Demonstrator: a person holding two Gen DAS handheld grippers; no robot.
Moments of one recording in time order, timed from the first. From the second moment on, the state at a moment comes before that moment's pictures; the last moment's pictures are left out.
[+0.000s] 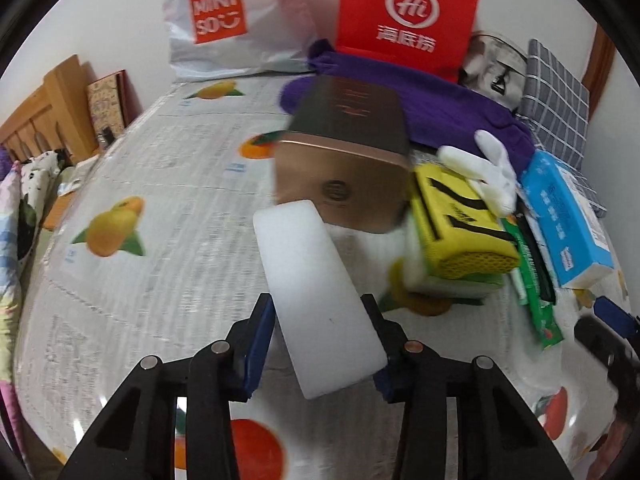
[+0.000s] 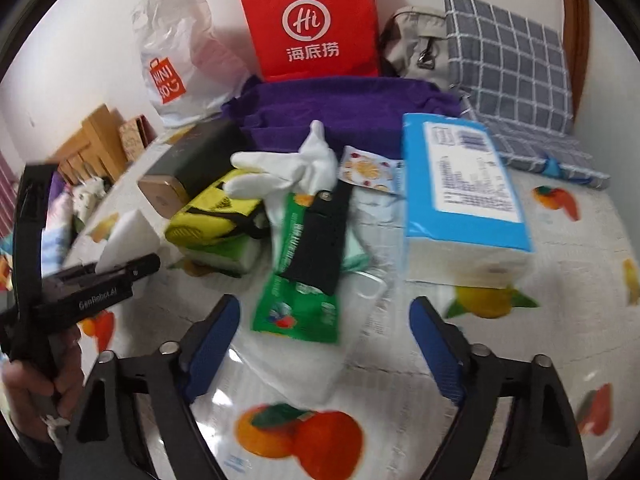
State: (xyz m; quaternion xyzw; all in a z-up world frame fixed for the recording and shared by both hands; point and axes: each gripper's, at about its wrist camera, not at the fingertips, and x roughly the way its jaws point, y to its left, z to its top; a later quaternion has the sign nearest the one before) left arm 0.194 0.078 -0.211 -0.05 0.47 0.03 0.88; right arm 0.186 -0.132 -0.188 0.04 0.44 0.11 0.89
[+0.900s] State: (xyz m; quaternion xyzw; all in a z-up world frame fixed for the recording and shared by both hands) left arm 0.185 0.102 -0.214 -0.08 0.48 0.01 0.87; right arm 0.222 -0.140 -0.196 0.07 0.45 0.09 0.88
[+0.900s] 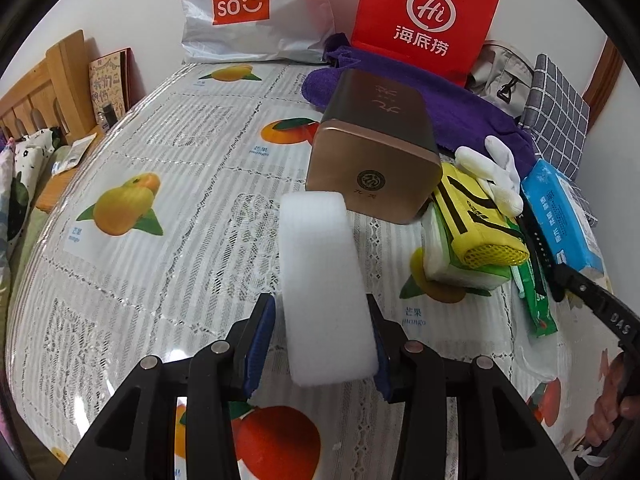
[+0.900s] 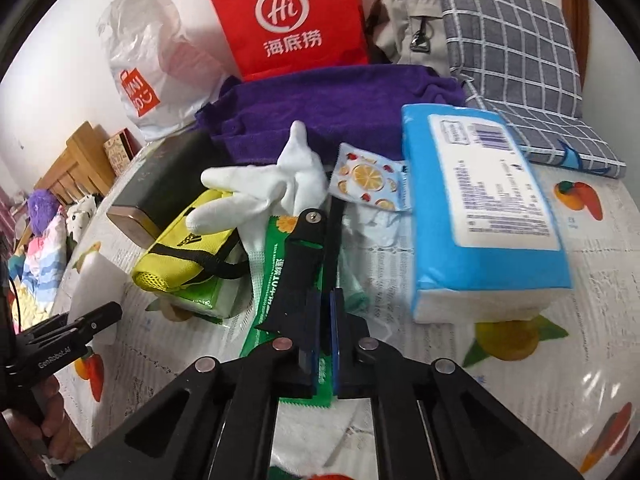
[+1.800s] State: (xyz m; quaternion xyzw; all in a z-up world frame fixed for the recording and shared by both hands) left arm 0.142 0.081 -0.189 -0.06 0.48 0.03 0.88; right arm 0.108 -0.190 -0.192 0.03 0.46 0.09 0.88
